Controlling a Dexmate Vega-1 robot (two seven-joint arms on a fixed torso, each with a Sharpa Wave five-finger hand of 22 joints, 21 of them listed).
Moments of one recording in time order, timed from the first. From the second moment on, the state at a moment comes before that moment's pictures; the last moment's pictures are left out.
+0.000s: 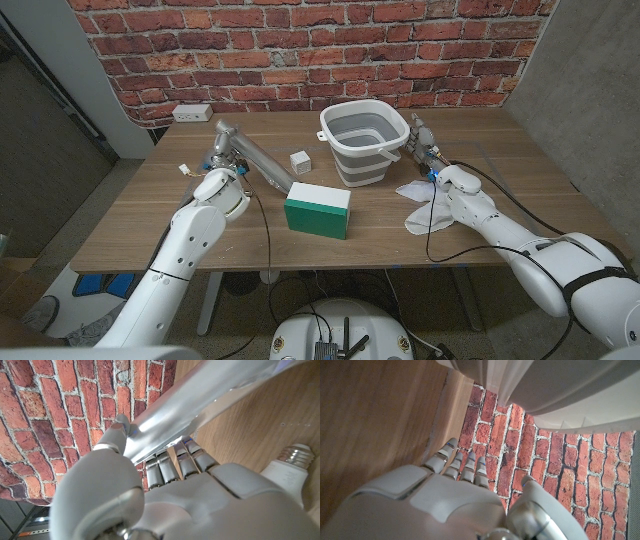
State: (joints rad) left arm 1.09 0.37 0.11 -2.04 -0.88 0.20 0.90; left_hand 0.77 0.09 0.50 -0.22 0.18 0.72 -0.02 0.18 0.22 0.76 -0.16 0.18 0.20 0.44 -0.04 0.17 0.16 0.34 -0.04 0.19 0.17; right arm -0.52 -0.35 -0.43 -0.76 0.63 0.38 0.28; right_hand 0.02 0.08 0.34 0.16 0.26 0.13 0.00 0.19 0.17 0.15 -0.02 0.19 0.19 0.00 -0.03 0.22 0.31 0.25 -0.04 0.18 0.17
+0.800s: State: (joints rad) left arm 1.05 0.38 0.11 -2.04 -1.10 0.23 0.98; left_hand 0.77 0.09 0.50 -0.18 0.18 0.62 0.00 0.18 0.21 0.59 -0.08 0.18 0.19 0.48 -0.05 0.18 0.16 0.42 -0.04 0.21 0.17; right arm -0.51 -0.33 -0.43 -0.72 0.63 0.40 0.29; right_hand 0.02 0.08 0.34 0.16 0.26 0.13 0.00 0.19 0.17 0.15 -0.02 0.19 0.19 0.00 -0.03 0.22 0.31 0.25 -0.04 0.18 0.17
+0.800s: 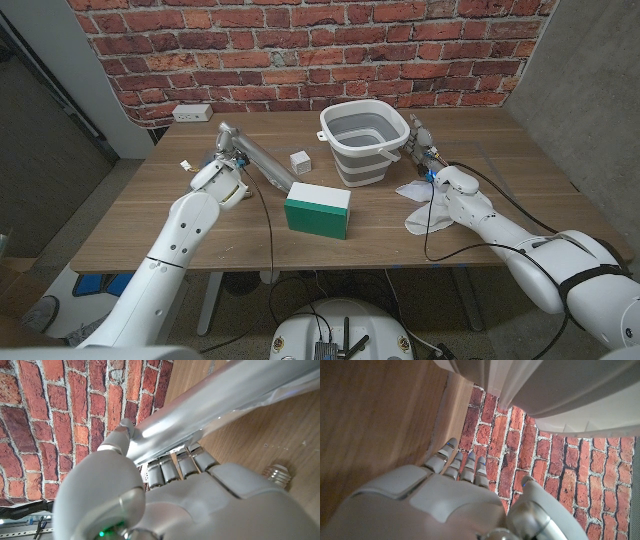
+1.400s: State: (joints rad) left arm 1.06 0.38 0.12 -2.05 -1.16 0.16 1.01; left_hand 0.77 0.08 0.47 -0.17 0.18 0.40 0.05 0.17 0.20 0.36 0.04 0.17 0.19 0.40 -0.02 0.18 0.17 0.42 -0.01 0.21 0.17; right arm -0.51 -0.32 -0.43 -0.71 0.63 0.40 0.31; right_hand 0.02 0.08 0.34 0.16 0.26 0.13 0.00 0.19 0.17 0.15 -0.02 0.19 0.19 0.00 -0.03 0.22 0.31 0.26 -0.03 0.18 0.17
